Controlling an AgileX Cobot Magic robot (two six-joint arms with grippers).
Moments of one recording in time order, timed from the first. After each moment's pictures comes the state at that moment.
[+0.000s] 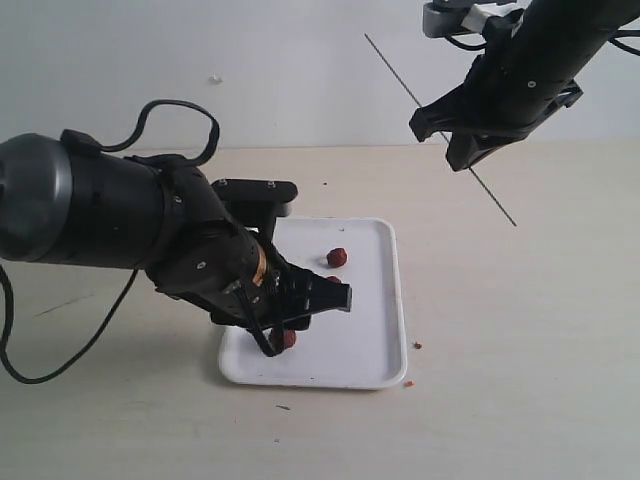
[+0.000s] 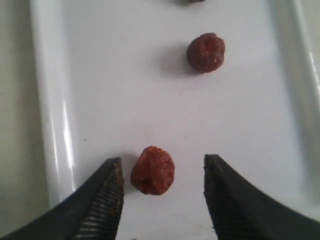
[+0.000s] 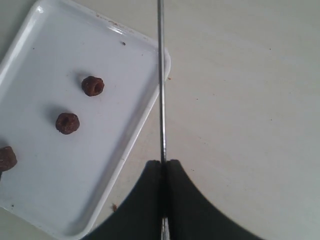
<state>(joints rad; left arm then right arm) -0.82 1.91 -1.10 0.34 0.41 -0.89 0.15 1.79 -1.48 0.14 0.94 -0.17</state>
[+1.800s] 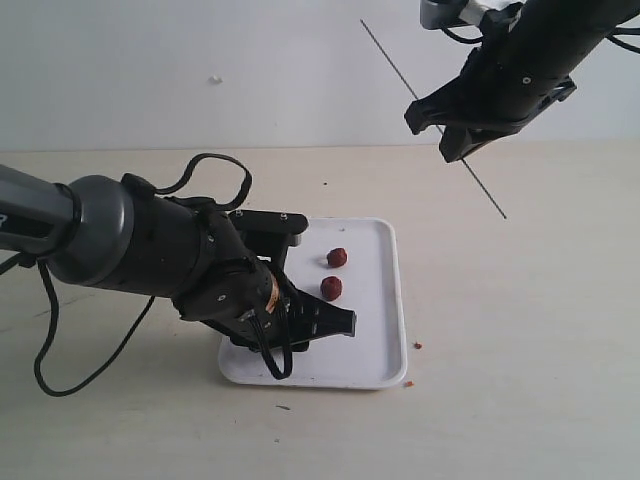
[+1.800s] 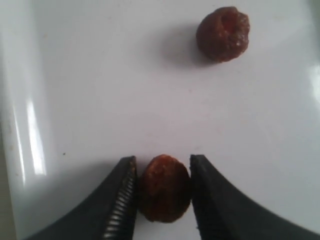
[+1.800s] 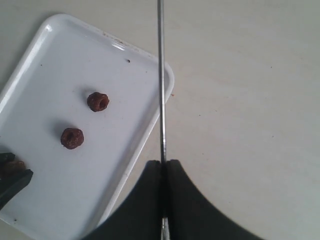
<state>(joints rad) -0.81 2.03 -1.11 0.37 0.32 -0.91 0.15 1.79 -1.48 0.16 0.90 -0.19</state>
